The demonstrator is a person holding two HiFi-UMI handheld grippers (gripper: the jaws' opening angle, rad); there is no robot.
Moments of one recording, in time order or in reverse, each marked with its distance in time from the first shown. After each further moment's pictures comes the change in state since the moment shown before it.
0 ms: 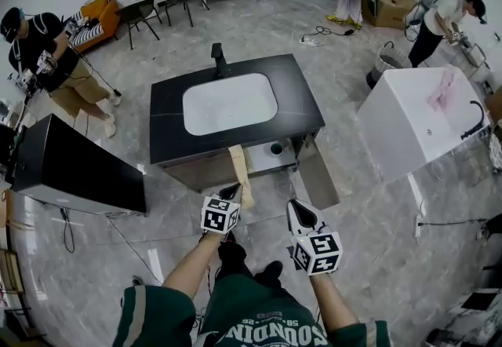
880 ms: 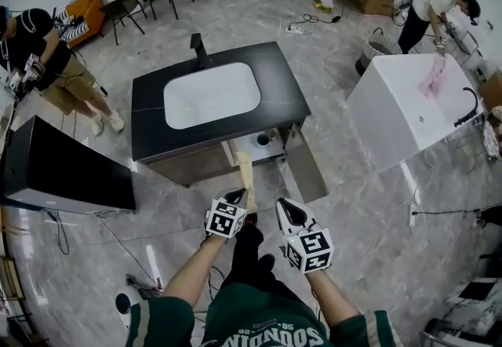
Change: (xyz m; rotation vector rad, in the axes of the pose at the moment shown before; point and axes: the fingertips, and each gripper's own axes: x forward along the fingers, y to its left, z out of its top) left arm 0.044 -0.074 -0.033 0.068 0.098 -0.073; right arm -0.005 -0.028 -0.030 -0.040 0.016 0.046
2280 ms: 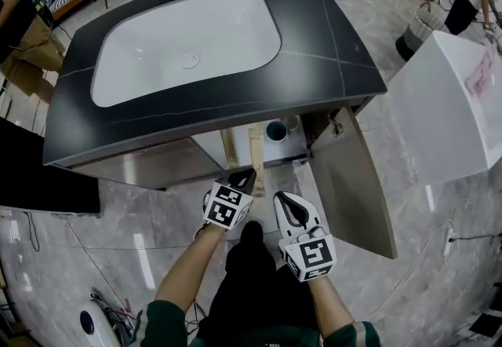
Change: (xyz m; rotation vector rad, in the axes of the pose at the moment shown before) left arm 0.433 0.182 -0.180 0.049 -0.065 -0.005; right arm 0.350 -0.200 -0.310 -0.128 -0.098 0.091
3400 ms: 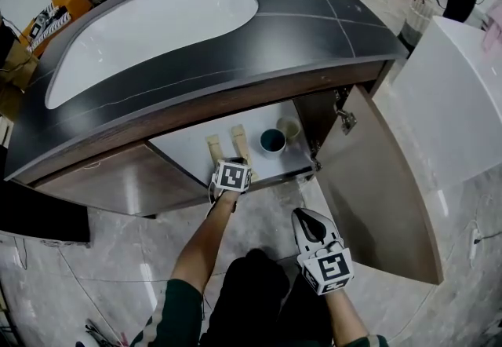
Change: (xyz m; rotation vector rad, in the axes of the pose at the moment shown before) left arm 0.200 0.130 -0.110 -0.124 0.200 0.211; right arm 0.024 -0.082 -0.144 -0.004 -0.022 -0.086
